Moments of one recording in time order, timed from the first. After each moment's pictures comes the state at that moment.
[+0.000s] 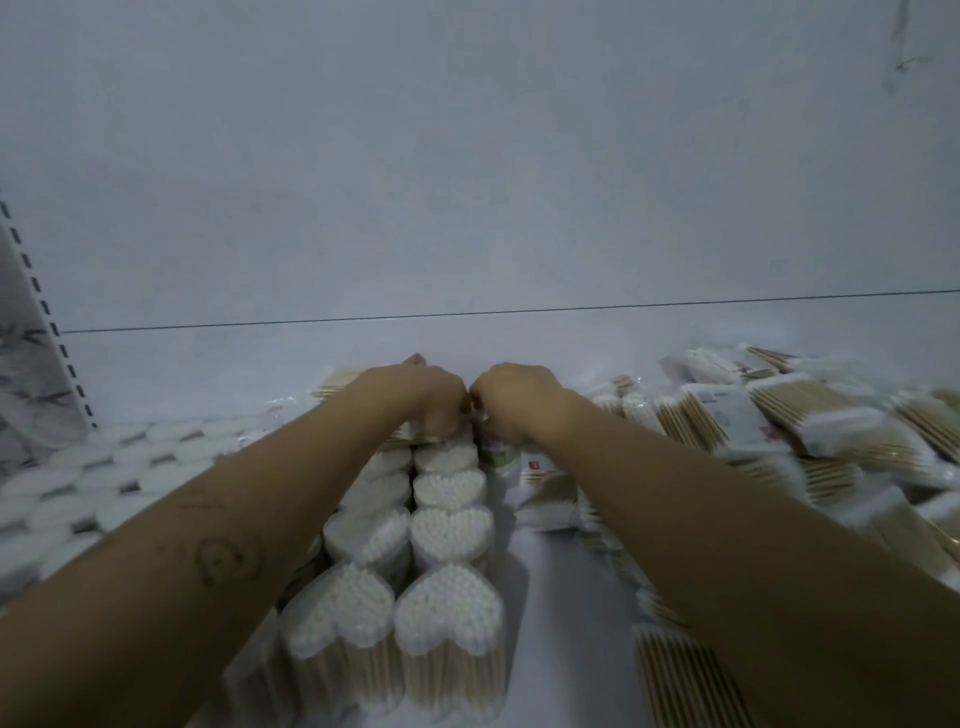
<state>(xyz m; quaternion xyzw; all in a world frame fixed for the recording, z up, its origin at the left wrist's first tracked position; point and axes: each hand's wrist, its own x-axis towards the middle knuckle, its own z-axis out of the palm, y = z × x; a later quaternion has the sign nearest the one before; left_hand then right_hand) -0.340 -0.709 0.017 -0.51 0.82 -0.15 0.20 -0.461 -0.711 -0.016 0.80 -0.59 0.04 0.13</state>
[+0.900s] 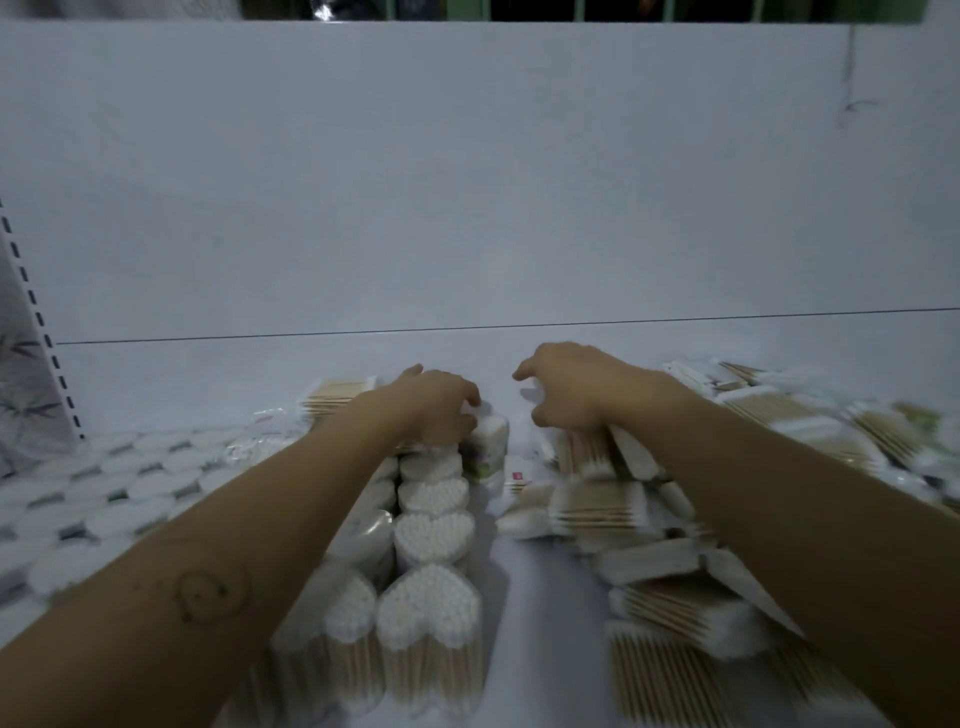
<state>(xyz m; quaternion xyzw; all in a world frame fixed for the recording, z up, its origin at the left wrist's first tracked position) -0.337 -0.690 0.014 -0.53 0.84 -0.09 0.00 -0.508 -0.646 0.034 0.78 -0.62 0.04 0.08</state>
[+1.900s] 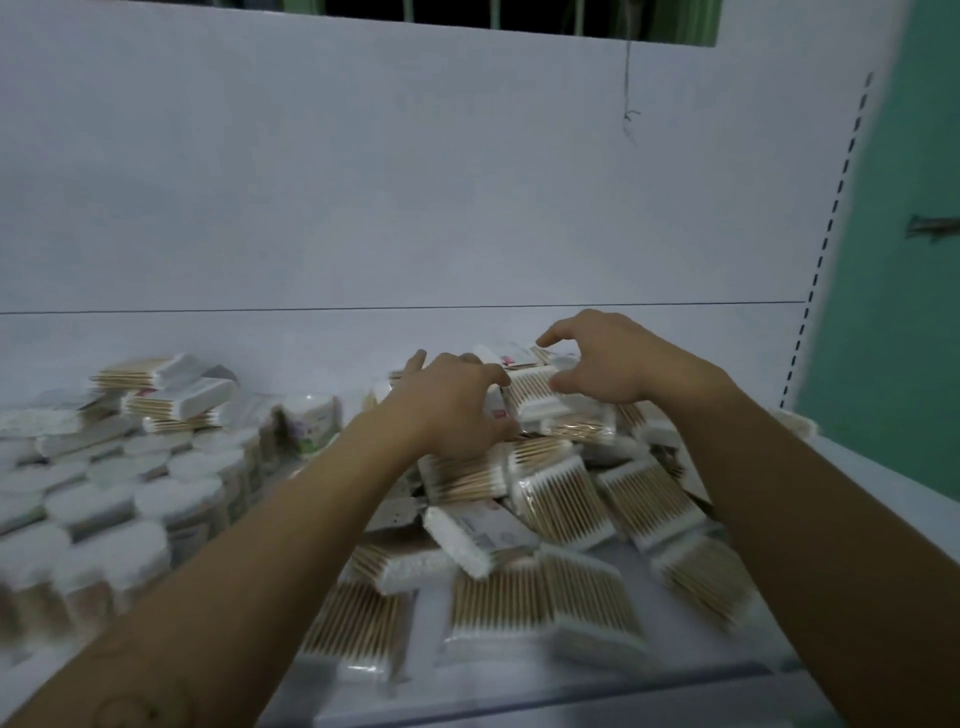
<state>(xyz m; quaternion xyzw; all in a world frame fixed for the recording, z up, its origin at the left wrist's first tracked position) -0.544 -0.580 0.010 -0.47 0.87 -0.08 -0.12 -0.725 -0.550 0.047 0.73 -0.66 0.15 0.05</state>
